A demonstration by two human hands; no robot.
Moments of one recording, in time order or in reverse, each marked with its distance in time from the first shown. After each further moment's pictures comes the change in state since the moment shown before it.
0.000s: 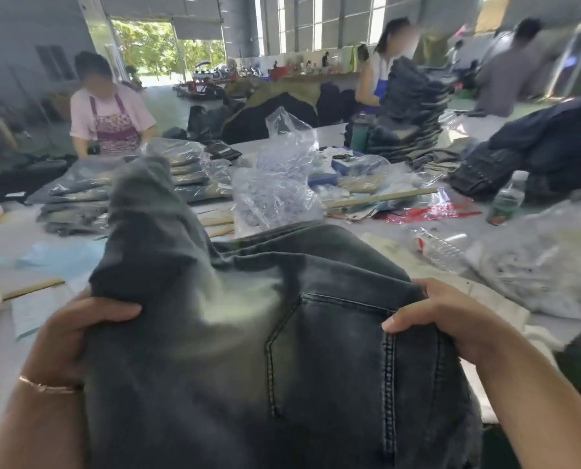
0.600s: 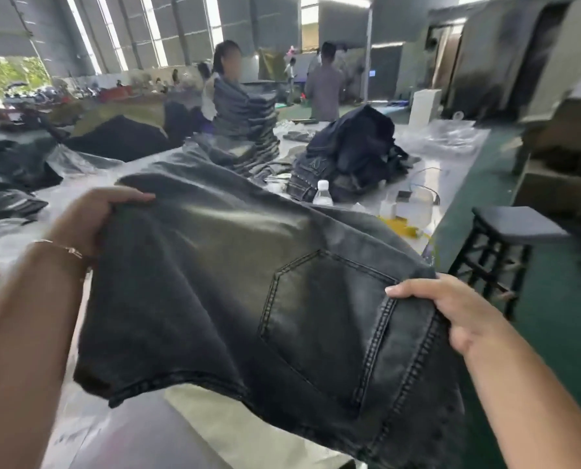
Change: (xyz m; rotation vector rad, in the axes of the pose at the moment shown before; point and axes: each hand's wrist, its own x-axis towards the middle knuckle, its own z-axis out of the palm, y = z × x) left_hand 0.189 0.094 0.393 0.303 -0.433 0.098; right_hand -0.119 0.045 -0.259 0.458 0.776 -0.044
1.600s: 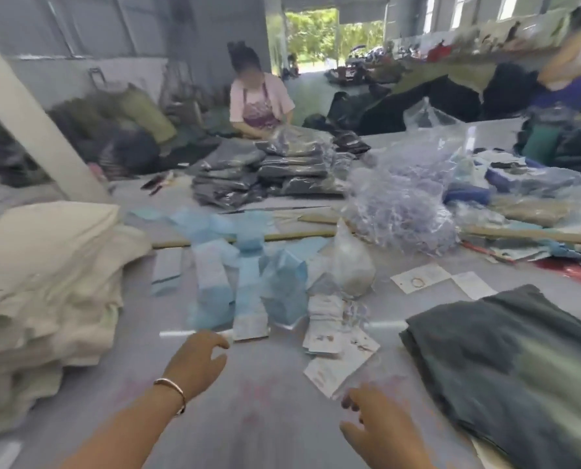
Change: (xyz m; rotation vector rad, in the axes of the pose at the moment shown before) left_hand -0.264 -0.330 -0.273 1.003 0.688 -0.403; right_hand -0.034 0.244 0.375 -1.355 -0.987 -0.426
